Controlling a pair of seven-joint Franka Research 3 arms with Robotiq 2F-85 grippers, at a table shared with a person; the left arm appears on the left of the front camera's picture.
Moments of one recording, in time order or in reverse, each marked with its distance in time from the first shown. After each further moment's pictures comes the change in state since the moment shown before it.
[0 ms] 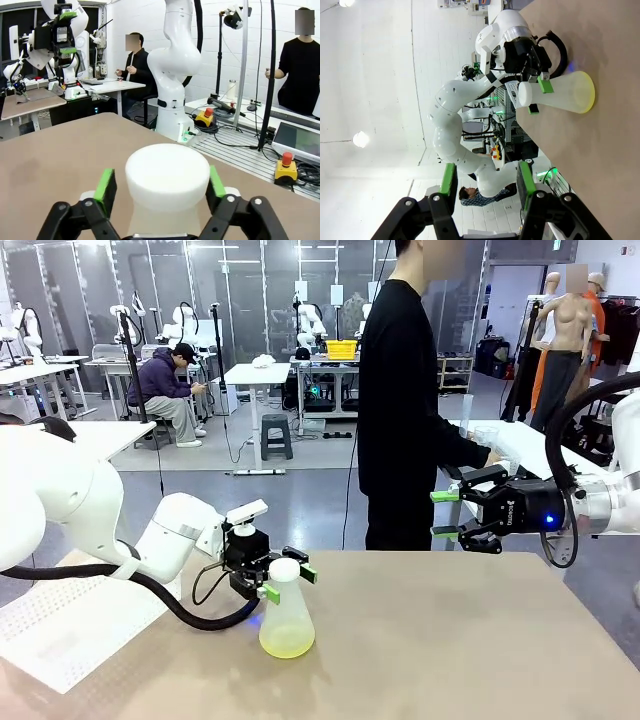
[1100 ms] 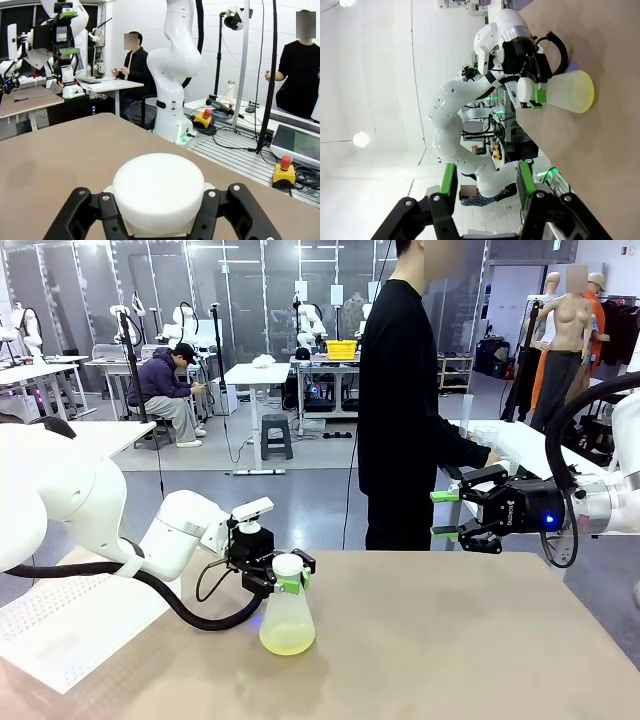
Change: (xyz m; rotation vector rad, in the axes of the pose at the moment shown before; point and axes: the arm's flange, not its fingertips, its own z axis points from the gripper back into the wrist) left arm 0.007 0.005 -0.008 -0.013 0.004 0.019; right arm 0.000 0.000 0.000 0.000 0.000 0.000
